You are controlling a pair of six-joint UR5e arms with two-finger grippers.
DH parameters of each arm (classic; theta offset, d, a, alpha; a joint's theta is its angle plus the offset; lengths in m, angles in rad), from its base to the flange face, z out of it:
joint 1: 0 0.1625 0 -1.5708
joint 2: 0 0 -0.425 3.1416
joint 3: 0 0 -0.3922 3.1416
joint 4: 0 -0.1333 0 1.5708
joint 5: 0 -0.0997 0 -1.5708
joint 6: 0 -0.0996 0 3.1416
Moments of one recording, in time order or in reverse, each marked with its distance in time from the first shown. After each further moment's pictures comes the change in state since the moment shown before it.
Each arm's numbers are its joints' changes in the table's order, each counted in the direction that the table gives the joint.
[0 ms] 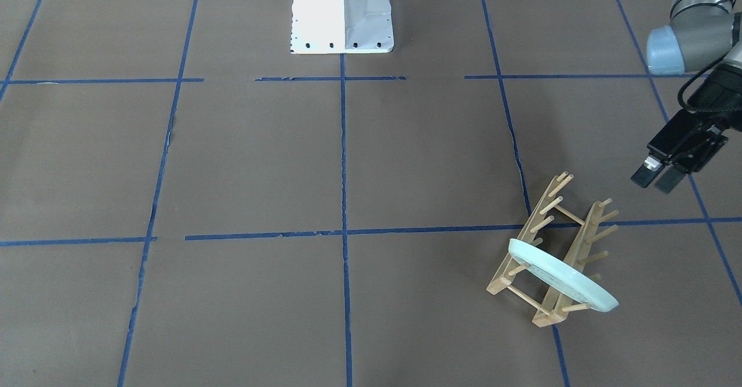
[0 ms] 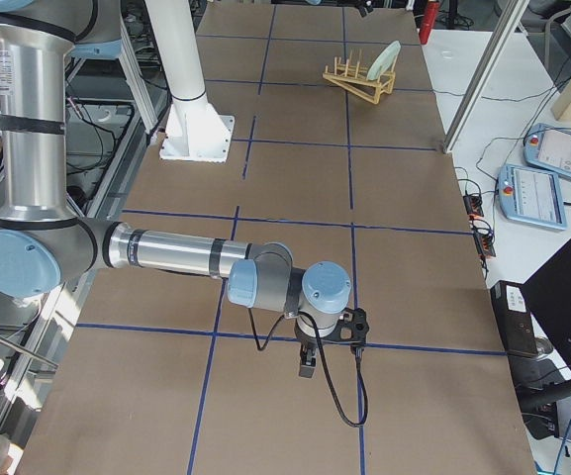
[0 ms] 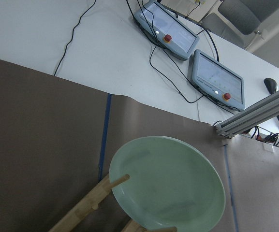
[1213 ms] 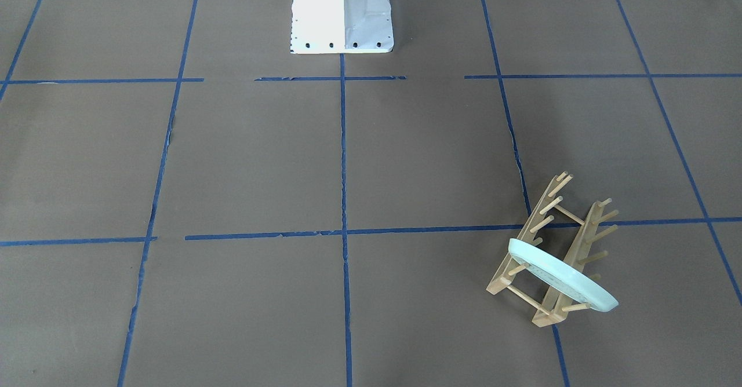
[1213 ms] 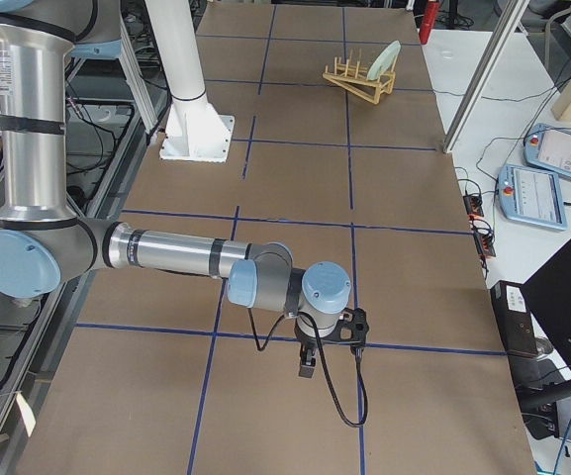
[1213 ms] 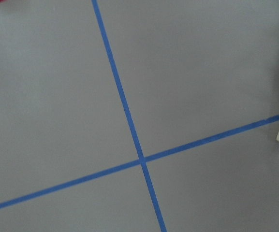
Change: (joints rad) left arm -0.394 -0.013 -0.011 -0.975 0.156 -1.722; right arm 0.000 0.000 0.000 0.000 0.000 0.000
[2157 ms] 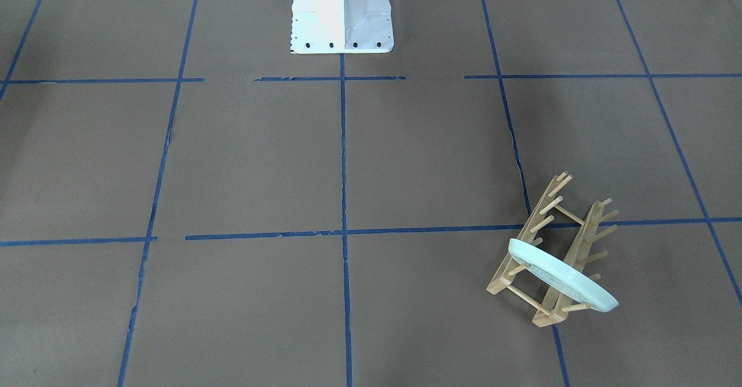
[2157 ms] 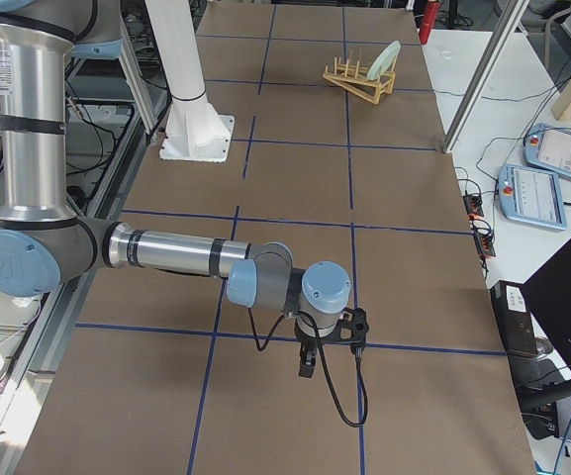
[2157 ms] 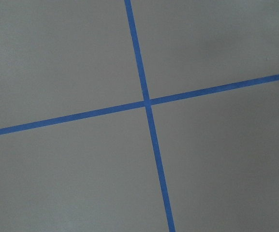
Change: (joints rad) left arm -0.016 -0.205 0.002 -0.146 0.079 -0.019; right arm 0.000 0.000 0.000 0.000 0.000 0.000
